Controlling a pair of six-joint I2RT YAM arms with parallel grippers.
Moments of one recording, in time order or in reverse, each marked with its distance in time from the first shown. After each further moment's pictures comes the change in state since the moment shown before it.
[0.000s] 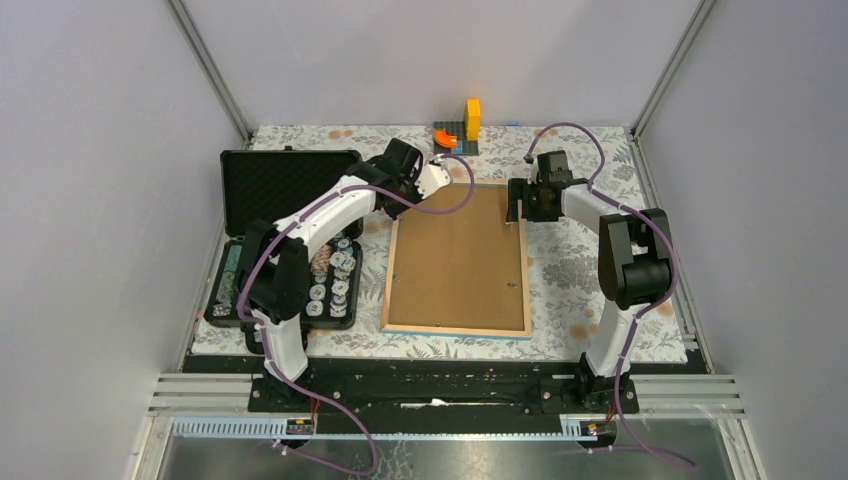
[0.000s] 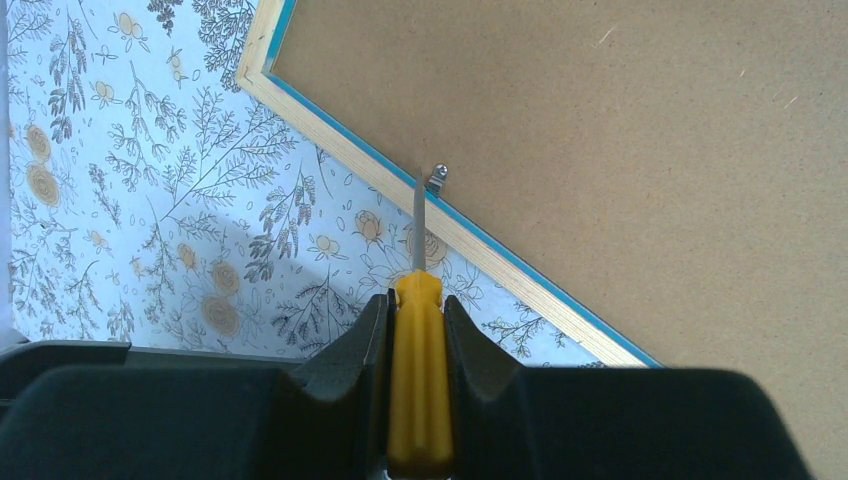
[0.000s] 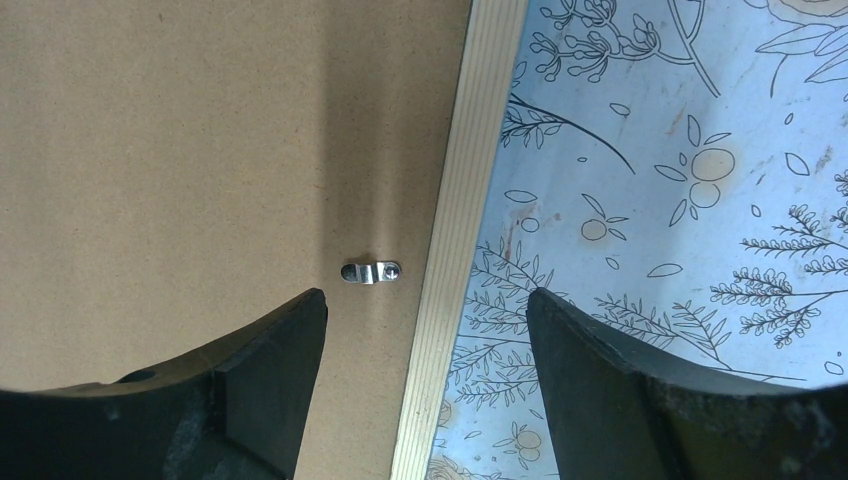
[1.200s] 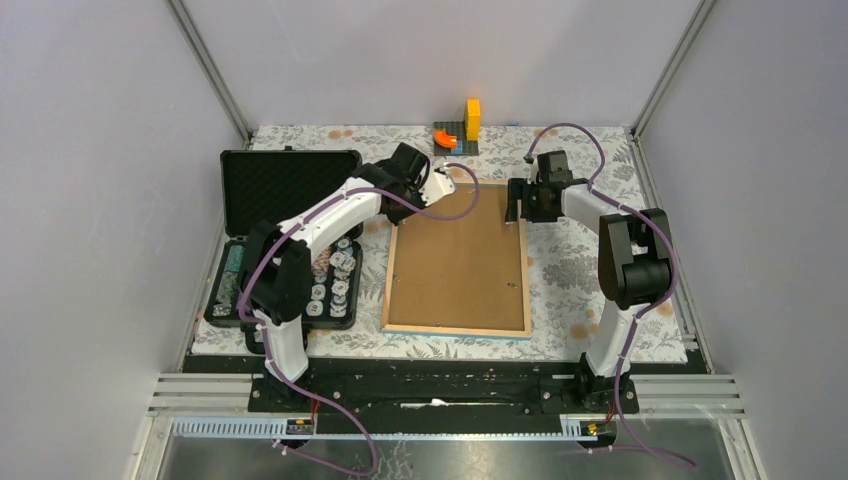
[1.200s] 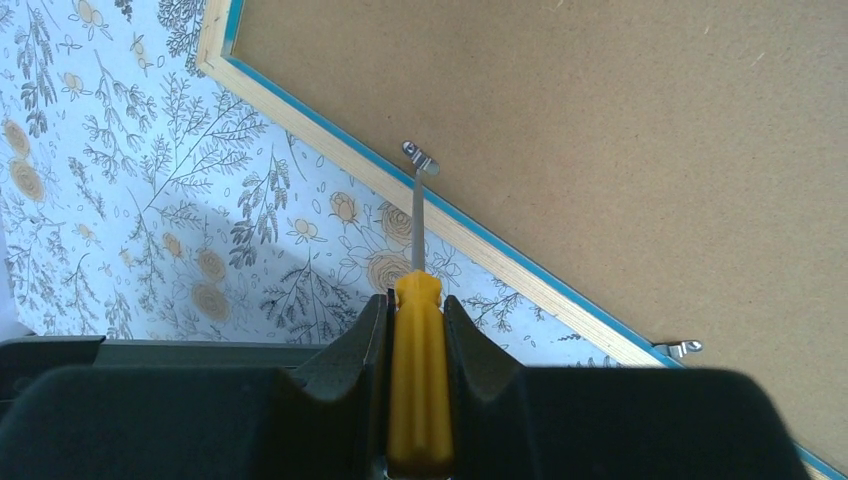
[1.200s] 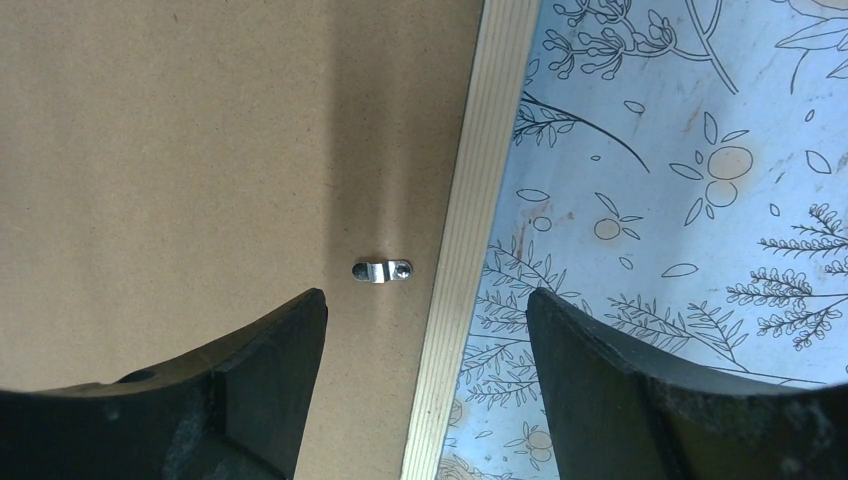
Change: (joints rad) left arm -0.041 0.004 0.007 -0.069 -0.032 0.007; right arm -0.003 0.000 0.000 0.000 -0.018 0.016
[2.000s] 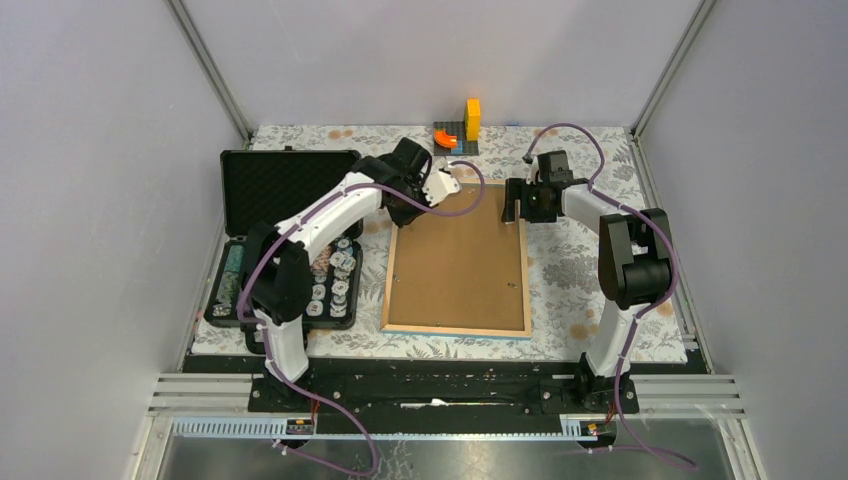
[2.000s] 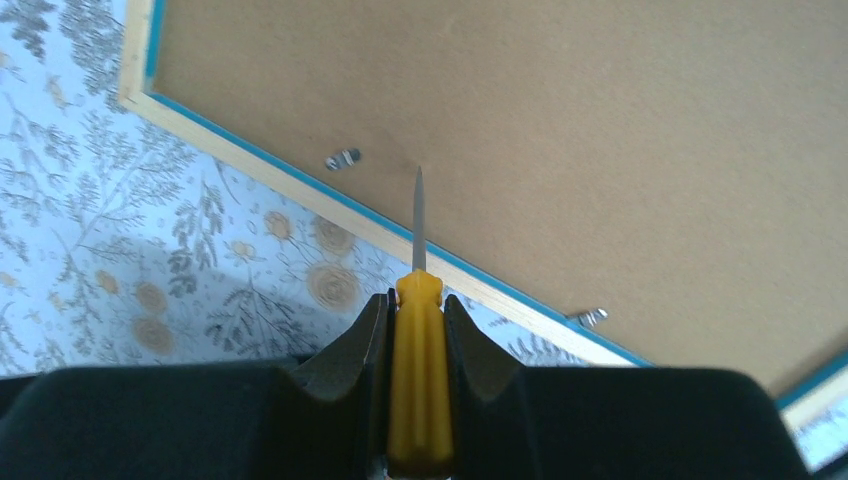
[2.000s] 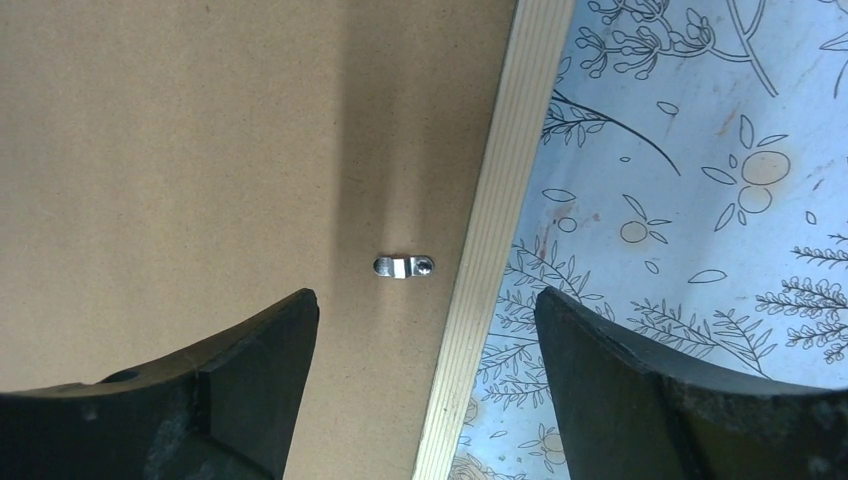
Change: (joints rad) left arm -0.010 0.011 0.085 -0.113 0.137 -0.025; right arm -0.004 0.000 0.000 0.000 -0.043 0.001
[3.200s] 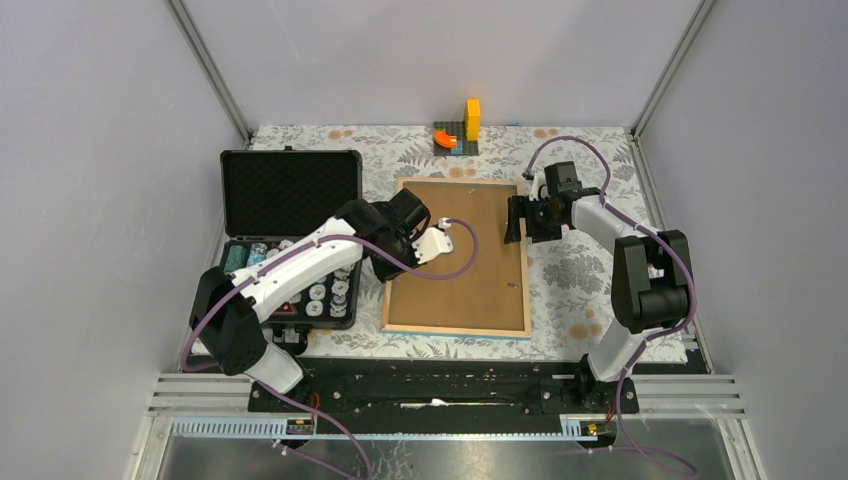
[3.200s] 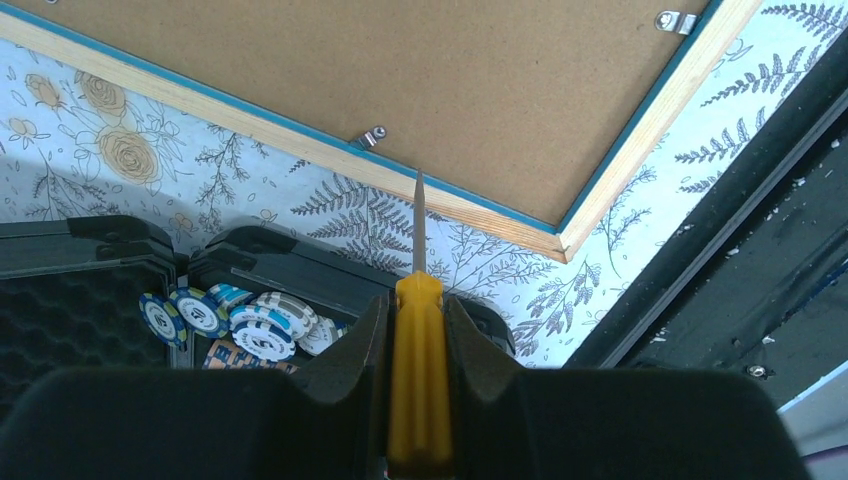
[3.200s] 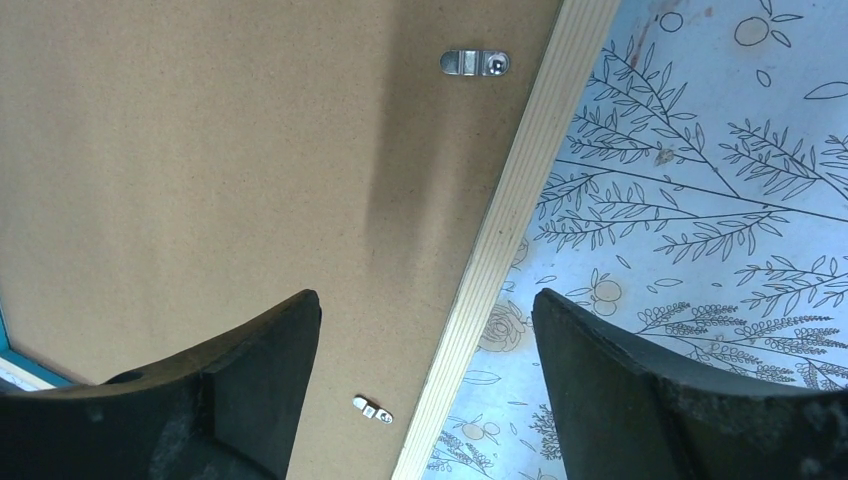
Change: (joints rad) left arm -0.197 -0.353 -0.325 -0.222 -0.040 -0.111; right arm 0.000 -0.177 -0.127 -0.165 -0.110 -0.077
